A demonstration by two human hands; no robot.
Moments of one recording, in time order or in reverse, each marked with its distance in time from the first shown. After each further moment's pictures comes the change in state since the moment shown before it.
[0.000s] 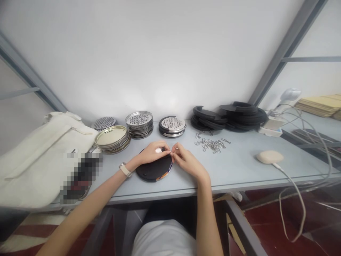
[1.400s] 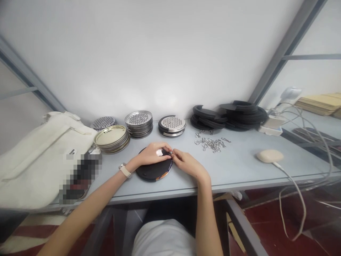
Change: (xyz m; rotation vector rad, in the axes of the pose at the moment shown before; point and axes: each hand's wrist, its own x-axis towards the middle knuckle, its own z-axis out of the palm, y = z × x) left_hand -0.003 0.001 0.001 -0.020 -0.034 0.036; right_hand -0.001 -0.004 -0.001 -0.211 -0.062 0.121
